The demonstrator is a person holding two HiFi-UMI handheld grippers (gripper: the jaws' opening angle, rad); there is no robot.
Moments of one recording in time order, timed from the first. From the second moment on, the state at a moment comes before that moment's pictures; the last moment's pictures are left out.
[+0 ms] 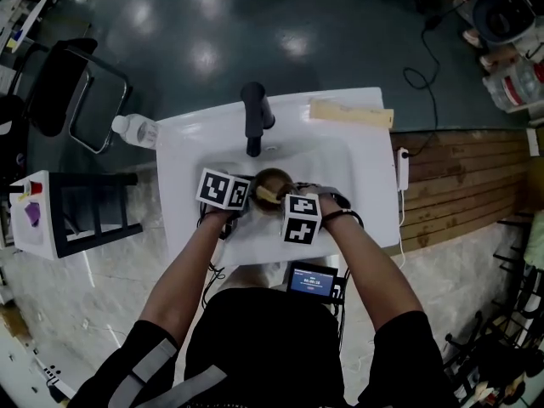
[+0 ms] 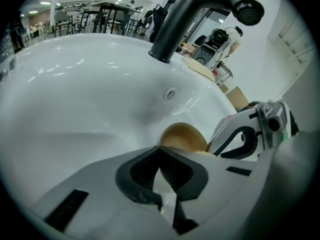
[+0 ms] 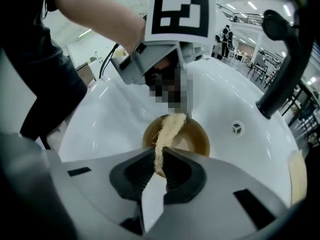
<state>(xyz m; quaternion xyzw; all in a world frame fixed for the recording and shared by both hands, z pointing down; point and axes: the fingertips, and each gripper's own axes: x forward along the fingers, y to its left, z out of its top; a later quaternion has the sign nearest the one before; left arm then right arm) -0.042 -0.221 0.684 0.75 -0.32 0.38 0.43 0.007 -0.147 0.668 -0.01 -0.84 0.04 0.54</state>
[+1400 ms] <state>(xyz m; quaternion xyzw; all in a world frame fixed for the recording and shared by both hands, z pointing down) -0.033 -0.176 0.490 0.93 -0.26 0.10 0.25 0.058 -0.152 0.509 0.37 -0.85 0.22 0.31</state>
